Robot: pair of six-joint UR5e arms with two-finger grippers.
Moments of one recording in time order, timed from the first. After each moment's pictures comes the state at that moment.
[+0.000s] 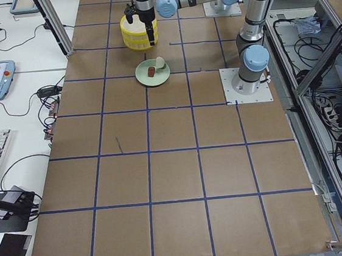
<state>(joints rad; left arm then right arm) -1.64 -1.68 -1.73 -1.36 1.62 -0.19 1.59 -1.50 1.45 -1.47 -1.58 0.08</state>
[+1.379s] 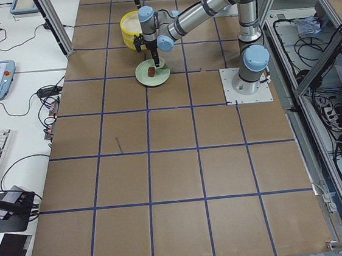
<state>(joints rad) -1.72 -1.90 -1.97 -0.92 1.60 -0.34 1.72 -1.25 1.58 -1.83 -1.57 0.17</state>
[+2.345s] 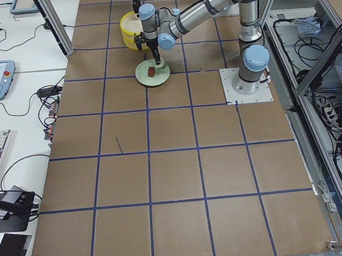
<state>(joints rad) -1.72 -1.87 -1.97 -0.93 1.59 -0.38 1.67 -1.19 1.65 -1.96 -1.57 0.18</state>
